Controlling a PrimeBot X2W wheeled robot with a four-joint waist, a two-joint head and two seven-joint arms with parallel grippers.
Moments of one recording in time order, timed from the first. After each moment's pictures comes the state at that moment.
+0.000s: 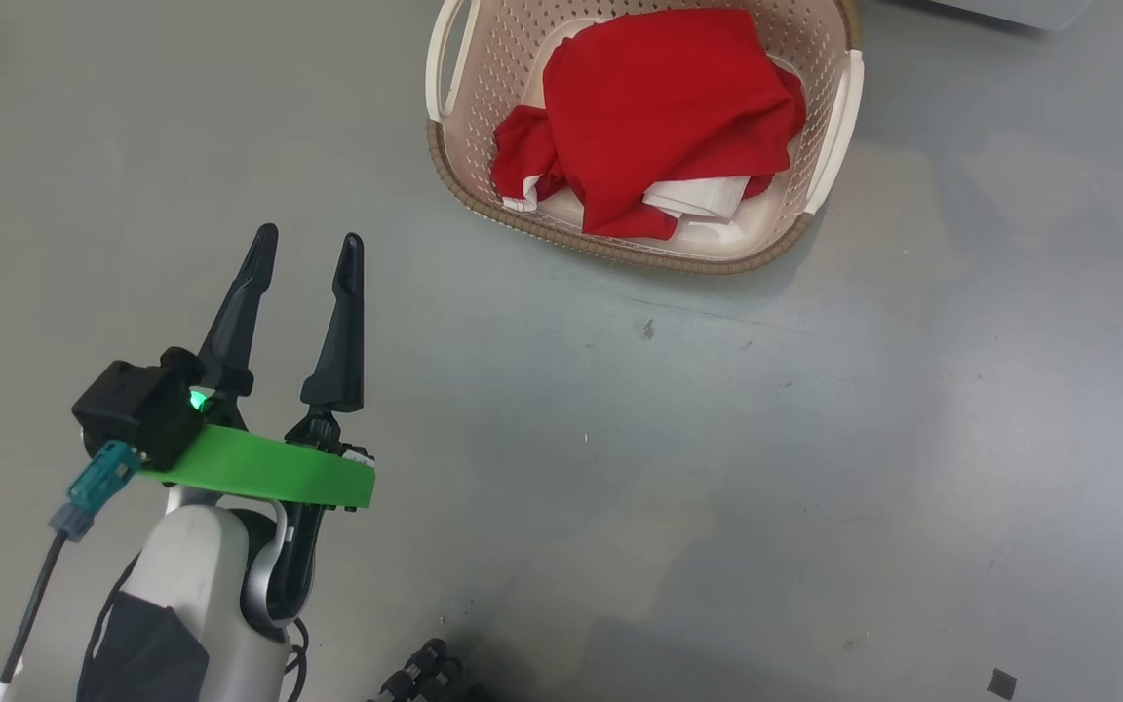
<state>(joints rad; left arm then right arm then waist) -0.34 0.02 -0.21 0.15 -0.45 -0.10 -0.25 -1.04 -0.50 0.33 0.28 0.30 0.14 -0.15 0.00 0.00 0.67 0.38</state>
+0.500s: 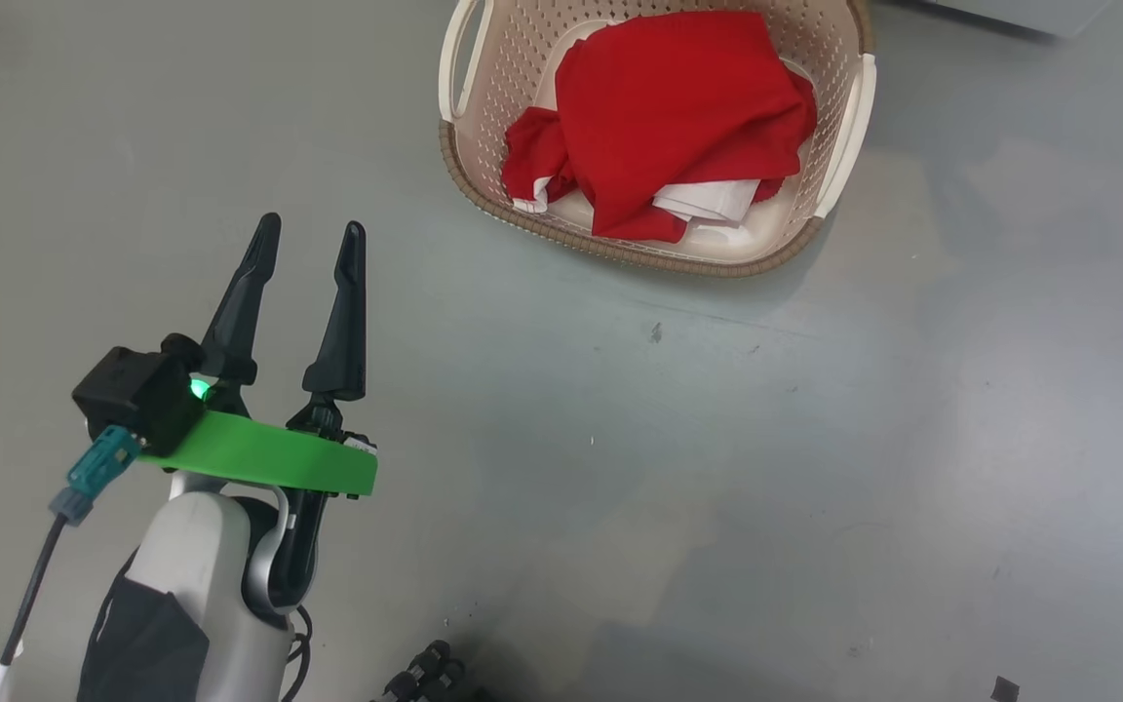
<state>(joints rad) -0.37 0.02 -0.22 0.17 -0.48 -0.10 -0.25 -1.09 -0.48 0.37 0.36 0.29 0.15 -0.19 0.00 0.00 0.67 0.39</state>
